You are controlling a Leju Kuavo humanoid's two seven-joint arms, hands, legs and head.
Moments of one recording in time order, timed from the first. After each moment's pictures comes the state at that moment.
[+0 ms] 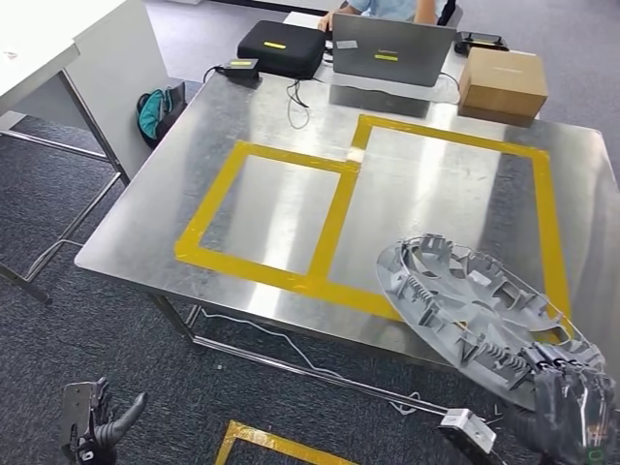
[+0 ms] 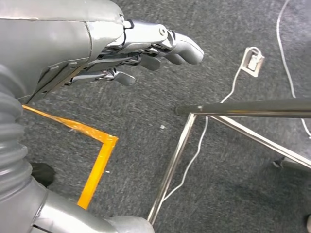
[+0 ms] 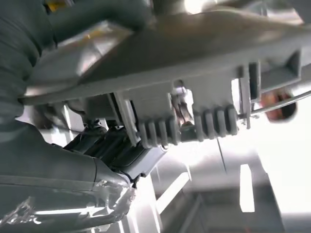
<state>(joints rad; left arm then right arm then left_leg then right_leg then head) 0.07 -0.21 0.54 -0.95 -0.14 -0.12 -0.34 0.45 -0.28 0.15 -2.08 1.14 -0.53 0.18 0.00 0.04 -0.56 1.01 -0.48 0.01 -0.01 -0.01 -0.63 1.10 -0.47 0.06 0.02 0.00</state>
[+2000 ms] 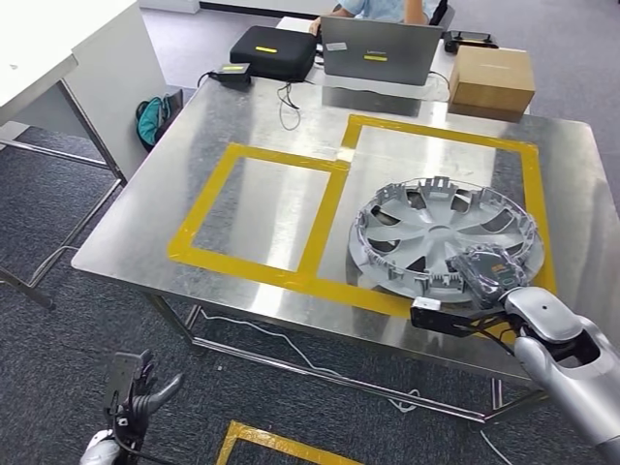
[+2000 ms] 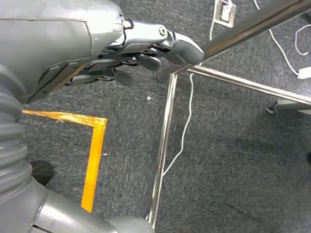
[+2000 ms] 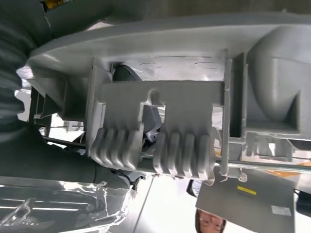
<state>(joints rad) -0.09 -0.07 0.29 -0.63 -0.12 -0.08 -0.43 -0.42 -0.49 0.59 -1.39 0.94 0.11 0.04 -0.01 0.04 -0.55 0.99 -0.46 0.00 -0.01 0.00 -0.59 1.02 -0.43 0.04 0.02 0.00</state>
